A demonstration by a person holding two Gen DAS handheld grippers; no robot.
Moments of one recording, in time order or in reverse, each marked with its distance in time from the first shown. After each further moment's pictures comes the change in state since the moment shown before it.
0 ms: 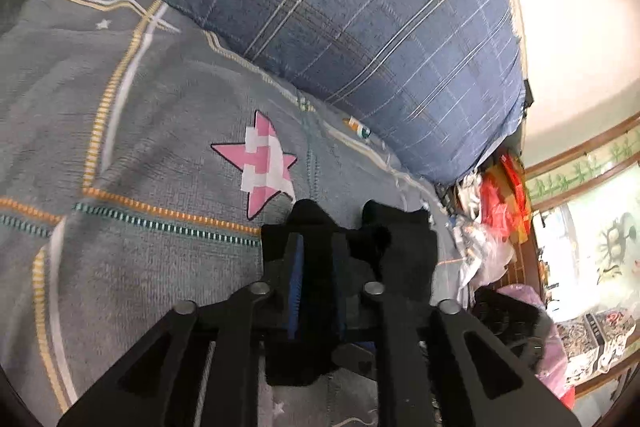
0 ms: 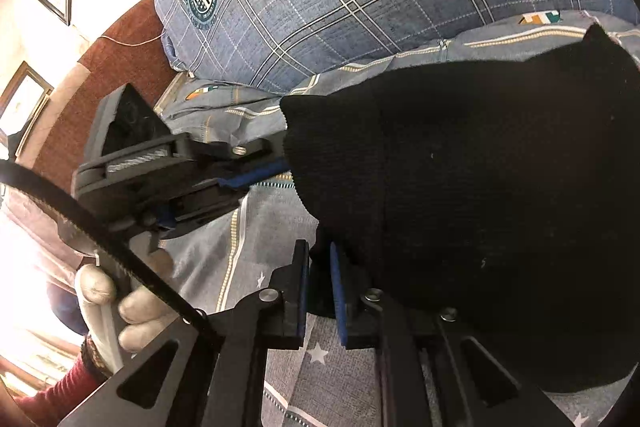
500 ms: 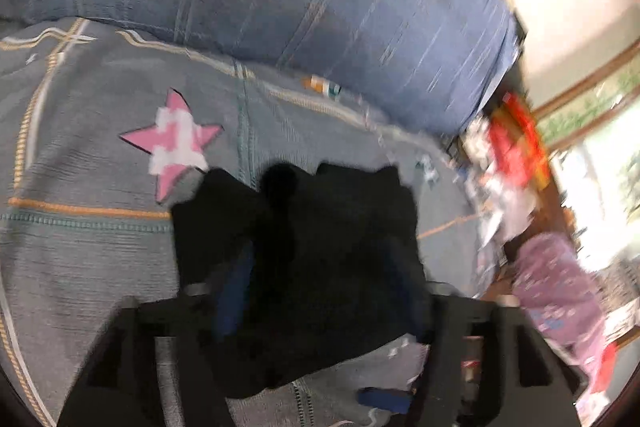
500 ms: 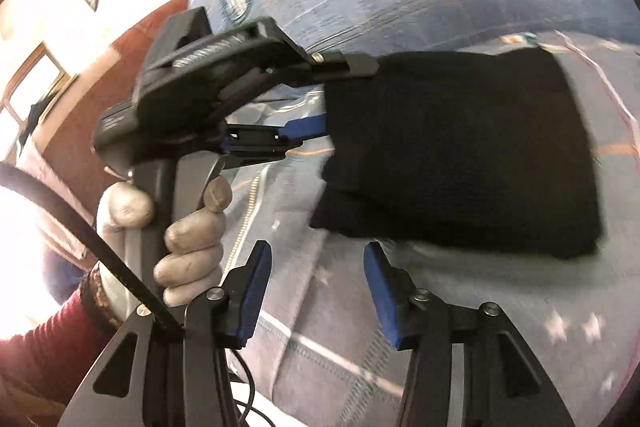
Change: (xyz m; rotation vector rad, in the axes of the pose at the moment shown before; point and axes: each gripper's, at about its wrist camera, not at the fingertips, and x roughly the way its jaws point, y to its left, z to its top) left arm 0.059 -0.074 -0.025 0.205 0.115 0.112; right arm -0.080 0.004 -0.063 -0.064 -0.083 -0.025
